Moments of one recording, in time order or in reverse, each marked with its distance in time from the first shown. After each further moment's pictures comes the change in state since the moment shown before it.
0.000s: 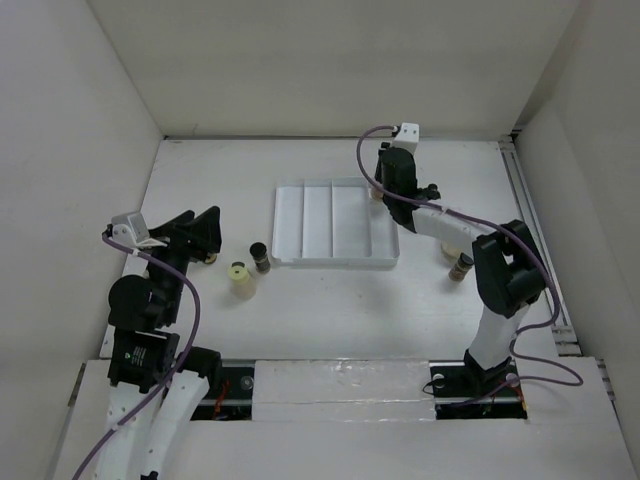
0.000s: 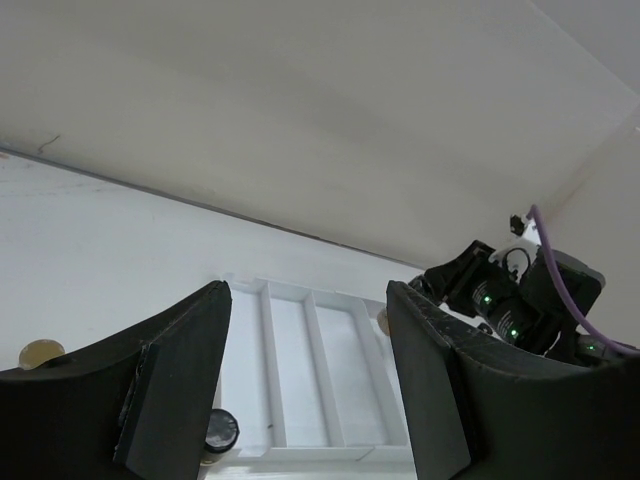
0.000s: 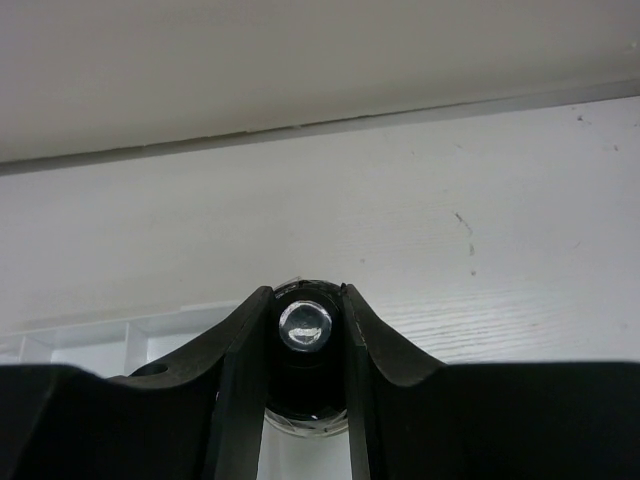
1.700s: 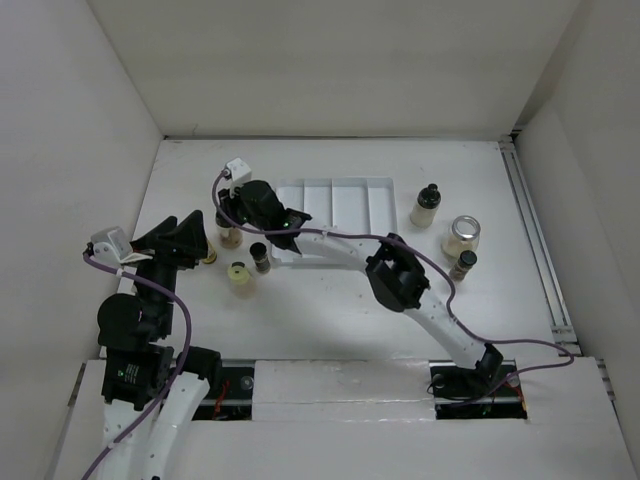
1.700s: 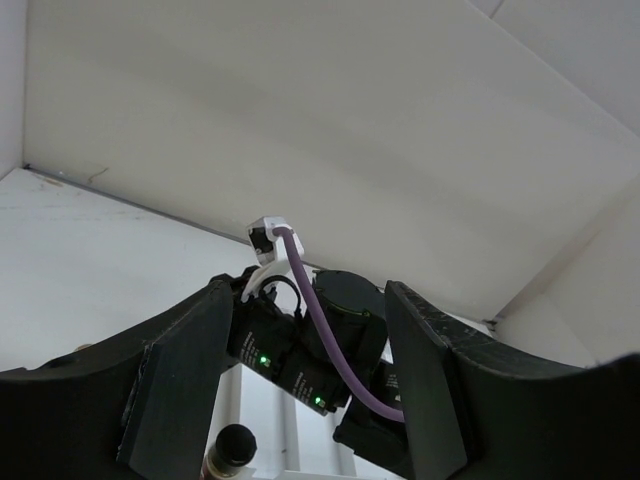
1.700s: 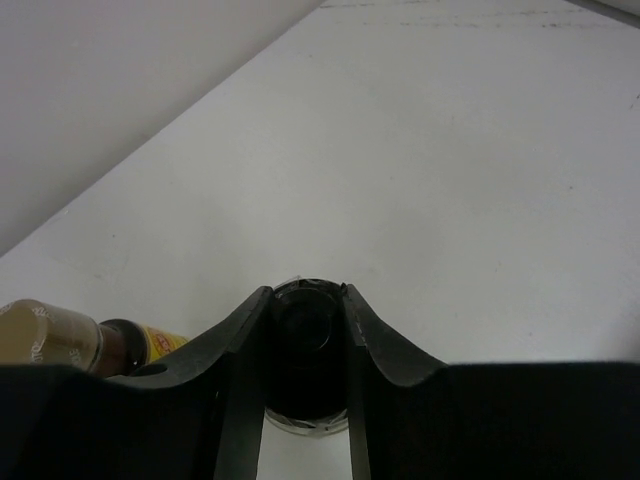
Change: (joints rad) left arm 0.000 -0.078 0.019 -0.036 -0.103 0.017; right arm 0.497 0.748 1.017 -0.261 -0.500 0.003
